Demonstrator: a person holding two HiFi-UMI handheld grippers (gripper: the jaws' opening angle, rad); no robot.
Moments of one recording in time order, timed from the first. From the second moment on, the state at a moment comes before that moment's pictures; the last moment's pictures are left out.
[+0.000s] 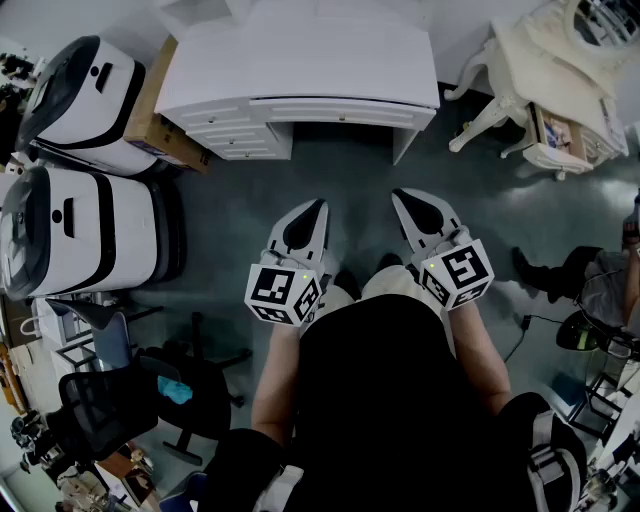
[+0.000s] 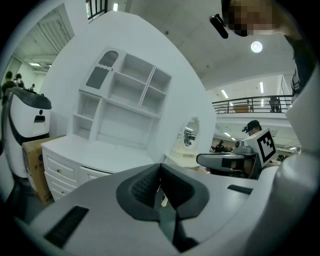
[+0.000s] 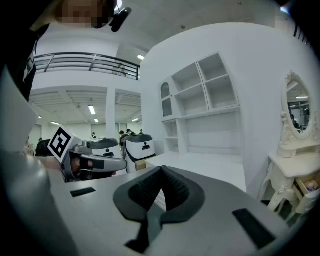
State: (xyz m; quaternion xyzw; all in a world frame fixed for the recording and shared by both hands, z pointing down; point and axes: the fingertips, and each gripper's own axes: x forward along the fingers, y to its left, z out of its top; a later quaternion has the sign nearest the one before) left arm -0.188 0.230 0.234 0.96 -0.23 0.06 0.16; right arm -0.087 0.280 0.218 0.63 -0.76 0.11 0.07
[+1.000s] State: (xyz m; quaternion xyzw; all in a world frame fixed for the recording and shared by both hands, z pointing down) left arm -0.199 0.239 0.247 0.96 -0.23 0.07 0.17; right arm -0.106 0.283 0.227 0.63 -0.76 0.11 0.06
